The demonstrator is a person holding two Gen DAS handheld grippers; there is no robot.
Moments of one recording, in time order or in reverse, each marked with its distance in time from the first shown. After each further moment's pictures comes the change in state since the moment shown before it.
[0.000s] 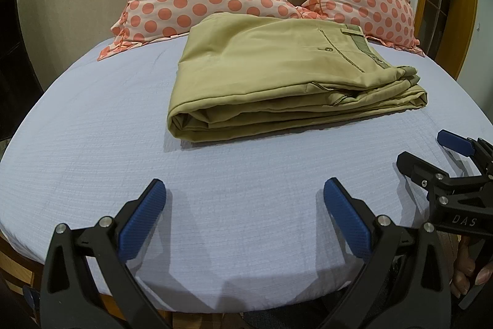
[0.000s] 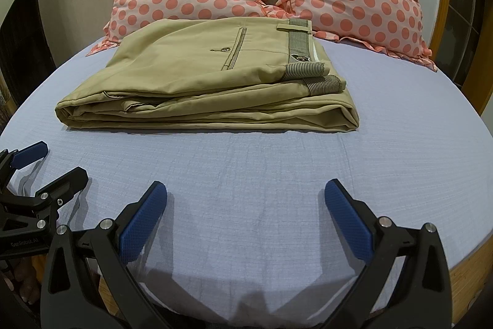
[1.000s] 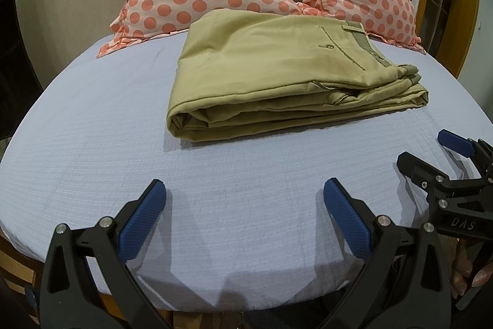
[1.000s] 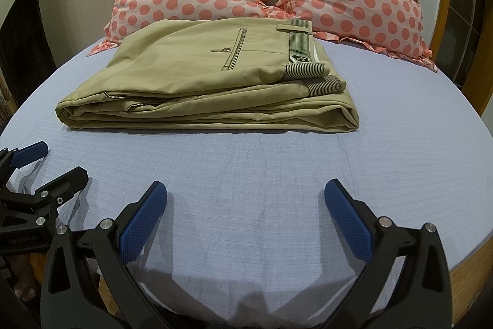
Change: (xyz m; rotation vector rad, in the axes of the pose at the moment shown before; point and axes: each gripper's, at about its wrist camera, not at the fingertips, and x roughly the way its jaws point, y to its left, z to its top) left arm 0.001 -0.001 0.003 -0.003 0.025 0.003; right arm 0.000 0.000 0.000 0.000 0.000 -0.001
